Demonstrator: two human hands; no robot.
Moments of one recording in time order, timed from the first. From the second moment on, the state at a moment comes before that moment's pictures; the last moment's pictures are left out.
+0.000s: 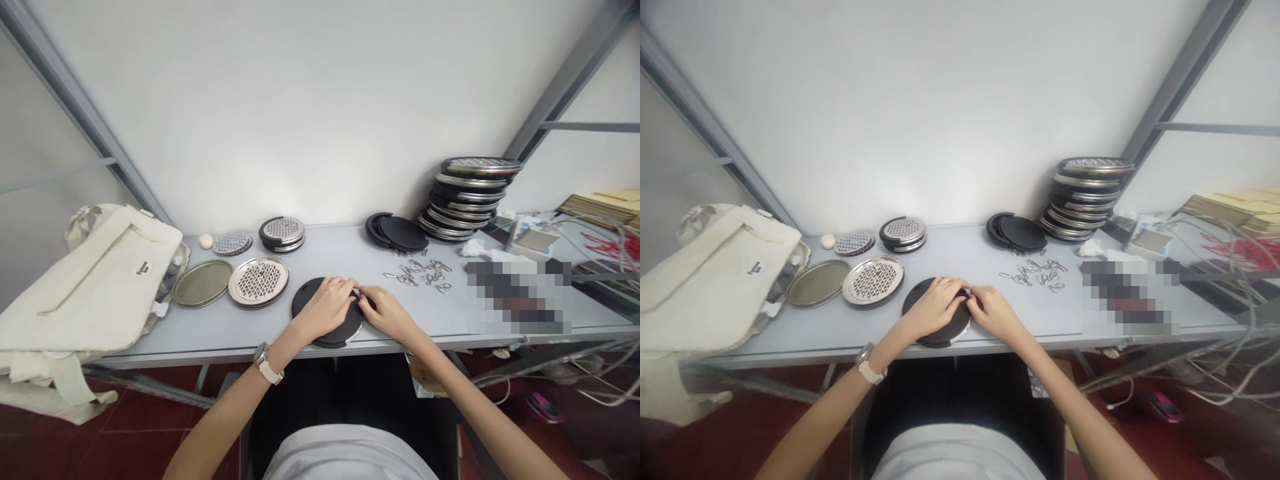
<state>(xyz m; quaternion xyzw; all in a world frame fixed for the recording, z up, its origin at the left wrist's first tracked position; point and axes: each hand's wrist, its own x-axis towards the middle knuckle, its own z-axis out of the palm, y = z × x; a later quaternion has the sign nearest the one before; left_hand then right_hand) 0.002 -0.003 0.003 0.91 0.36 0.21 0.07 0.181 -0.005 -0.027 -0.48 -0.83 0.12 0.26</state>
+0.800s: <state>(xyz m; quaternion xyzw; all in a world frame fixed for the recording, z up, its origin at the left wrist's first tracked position) 0.002 -0.002 0.002 0.91 0.36 0.21 0.07 0.180 -0.004 -0.026 -0.48 -0.83 0.12 0.26</state>
